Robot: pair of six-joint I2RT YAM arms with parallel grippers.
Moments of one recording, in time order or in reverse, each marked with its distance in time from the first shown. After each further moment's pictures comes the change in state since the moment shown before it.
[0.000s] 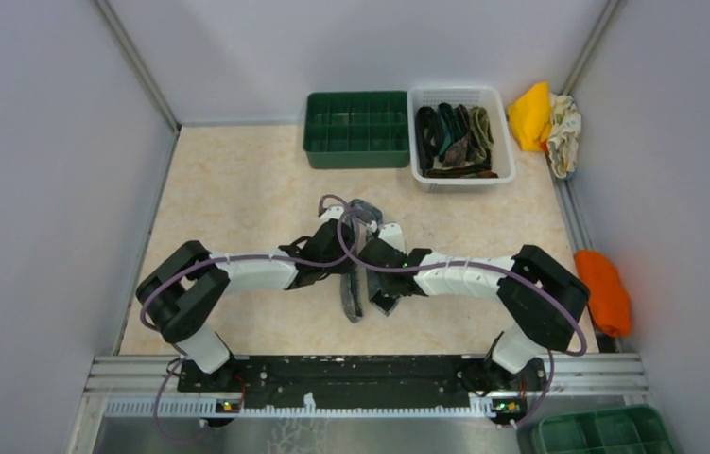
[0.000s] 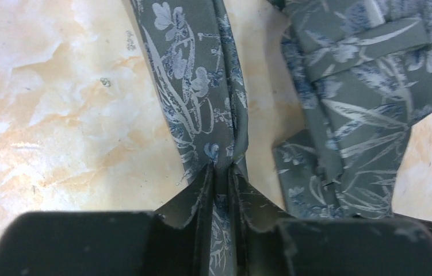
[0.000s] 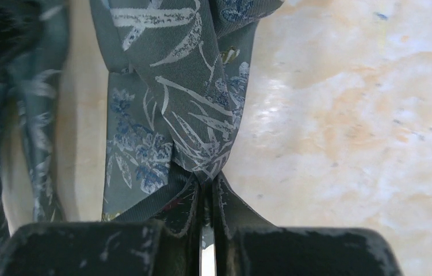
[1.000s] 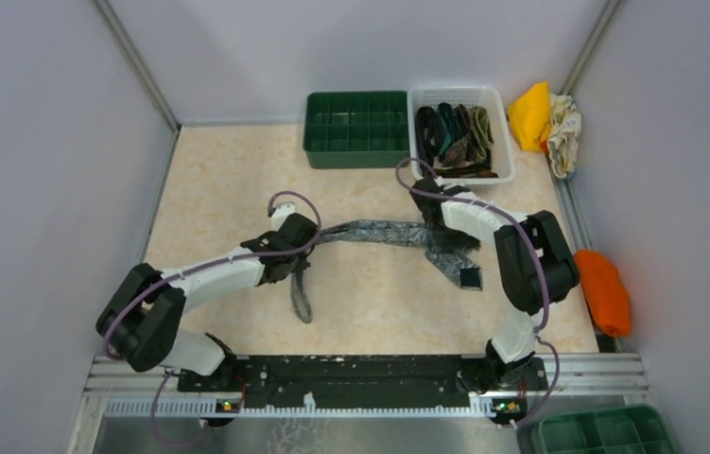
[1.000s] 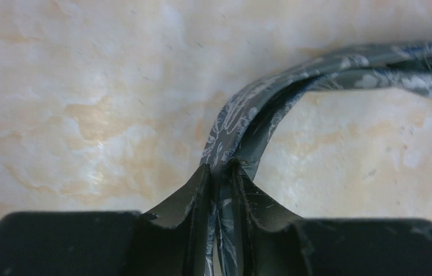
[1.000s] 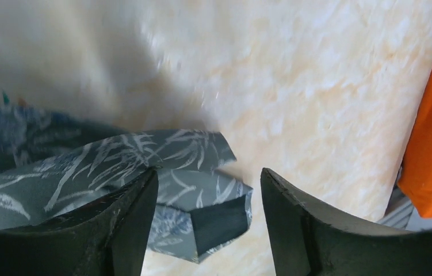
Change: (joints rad) left arm 0.148 -0.235 -0.079 -0.361 -0.195 -0.060; right arm -0.498 0.178 0.285 -0.493 0.229 -0.122
